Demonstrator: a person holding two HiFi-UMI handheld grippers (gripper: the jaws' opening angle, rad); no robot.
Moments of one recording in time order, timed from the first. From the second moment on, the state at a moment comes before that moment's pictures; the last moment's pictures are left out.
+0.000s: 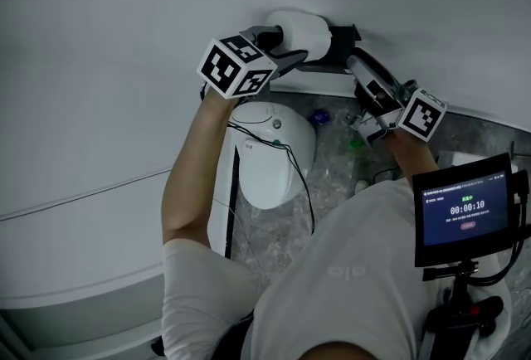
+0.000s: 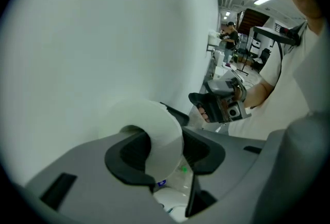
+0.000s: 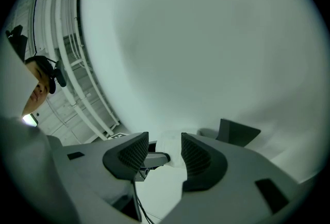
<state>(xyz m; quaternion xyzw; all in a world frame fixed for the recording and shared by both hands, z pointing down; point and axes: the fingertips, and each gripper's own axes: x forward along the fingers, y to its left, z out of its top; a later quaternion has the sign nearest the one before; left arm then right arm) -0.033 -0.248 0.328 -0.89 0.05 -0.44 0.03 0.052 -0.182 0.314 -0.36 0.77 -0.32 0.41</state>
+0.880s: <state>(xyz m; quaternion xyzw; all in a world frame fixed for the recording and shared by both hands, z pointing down) -0.027 -0.242 0.349 -0.81 -0.05 -0.57 0.16 0.063 -0.181 0.316 -0.37 0.77 -0.31 0.41</state>
